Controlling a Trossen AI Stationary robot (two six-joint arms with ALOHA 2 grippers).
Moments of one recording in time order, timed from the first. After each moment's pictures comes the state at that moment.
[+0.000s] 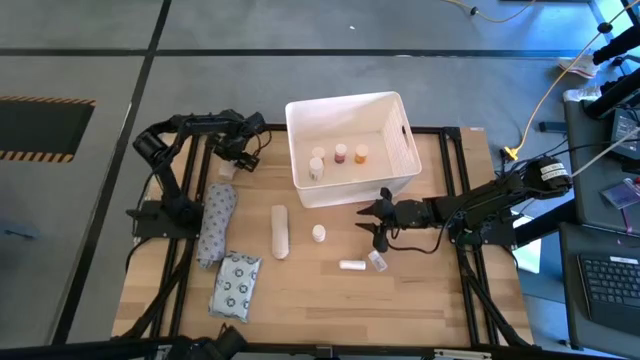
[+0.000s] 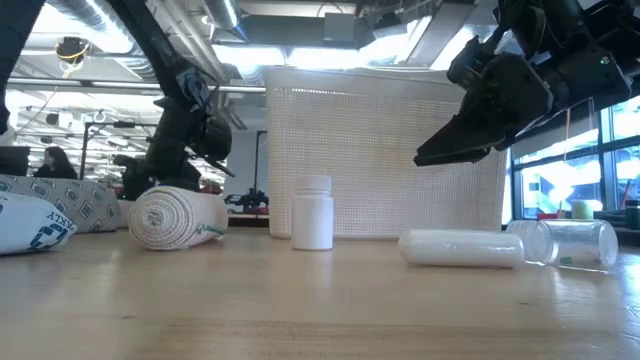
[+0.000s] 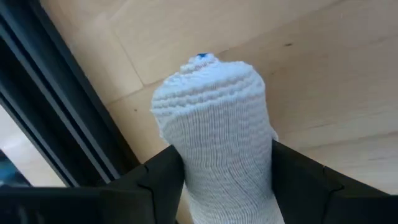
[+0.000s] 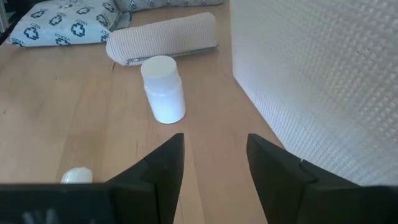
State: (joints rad) left arm 0.89 1.77 0.99 -0.96 -0.27 -0.30; right arm 0.16 1.33 0.39 0.46 0.26 0.23
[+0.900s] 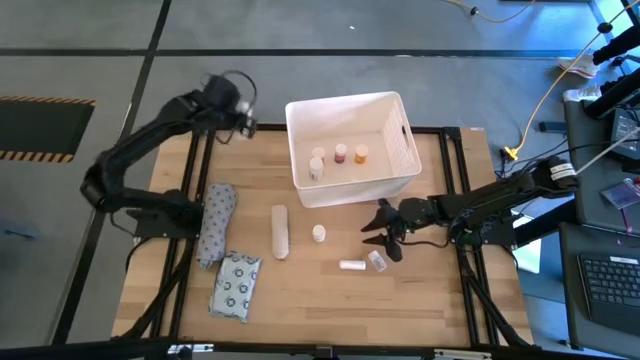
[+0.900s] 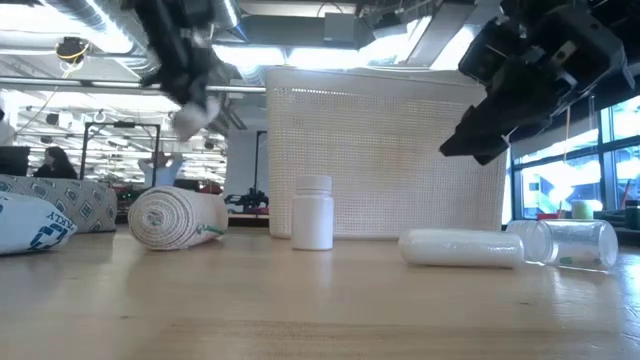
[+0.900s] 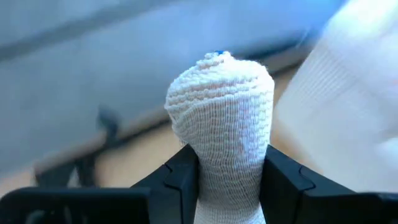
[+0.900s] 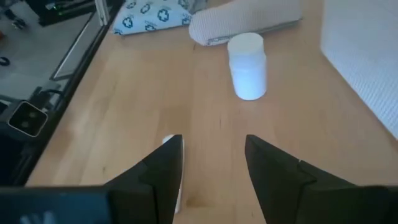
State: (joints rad) left arm 0.86 1.19 1.18 -0.84 -0.14 -0.25; right arm 0.16 1.23 0.39 0.34 -0.06 0.31
